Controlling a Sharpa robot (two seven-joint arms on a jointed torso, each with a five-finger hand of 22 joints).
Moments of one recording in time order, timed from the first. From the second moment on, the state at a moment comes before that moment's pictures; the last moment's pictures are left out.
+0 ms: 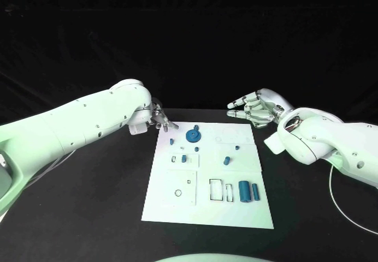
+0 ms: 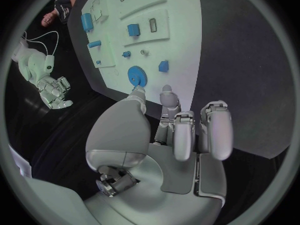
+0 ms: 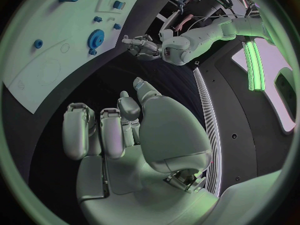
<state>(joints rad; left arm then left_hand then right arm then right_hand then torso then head) 1.35 -0.51 0.03 1.05 -1.05 0.27 -0.65 1.12 -0.05 0.02 0.29 0.10 0.92 0.07 0.50 0.56 1.23 -0.01 0.98 0.89 1.47 -0.06 1.57 1.31 0.05 1.47 0.05 1.44 1.31 1.29 -0.88 -0.04 1.59 -0.76 -0.42 0.02 1.33 -0.02 0.11 0.08 0.26 0.98 0.15 0.08 0.07 1.29 0.06 1.10 1.15 1.47 -0.01 1.42 1.31 0.06 1.36 0.10 1.43 1.27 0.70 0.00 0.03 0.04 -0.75</state>
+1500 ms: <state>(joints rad) 1.32 -0.45 0.01 0.97 -1.04 0.36 -0.62 1.19 0.02 0.02 0.27 0.10 0.94 0.06 0.53 0.55 1.25 -0.01 1.00 0.89 1.47 -0.07 1.57 1.31 0.05 1.47 0.04 1.44 1.31 1.29 -0.88 -0.04 1.59 -0.76 -0.41 0.02 1.33 -0.02 0.11 0.08 0.26 0.98 0.15 0.08 0.07 1.29 0.06 1.10 1.15 1.47 -0.01 1.42 1.31 0.06 1.36 0.10 1.43 1.26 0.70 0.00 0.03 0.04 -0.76</state>
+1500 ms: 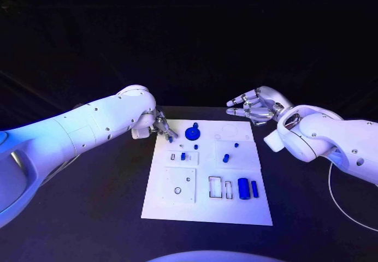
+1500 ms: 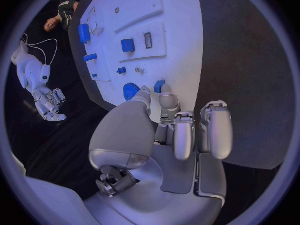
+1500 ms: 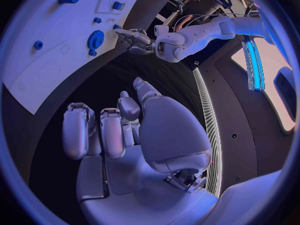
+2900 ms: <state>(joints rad) 1.32 -0.57 0.00 1.12 -0.98 0.30 -0.60 1.22 -0.07 0.54 0.17 0.11 0.90 0.06 0.62 0.54 1.27 -0.02 1.00 0.87 1.46 -0.08 1.57 1.31 0.05 1.47 0.03 1.44 1.31 1.29 -0.89 -0.04 1.59 -0.76 -0.40 0.02 1.33 -0.02 0.12 0.08 0.27 0.98 0.15 0.08 0.07 1.29 0.06 1.10 1.15 1.47 -0.01 1.42 1.31 0.06 1.36 0.10 1.43 1.26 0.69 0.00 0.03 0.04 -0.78</state>
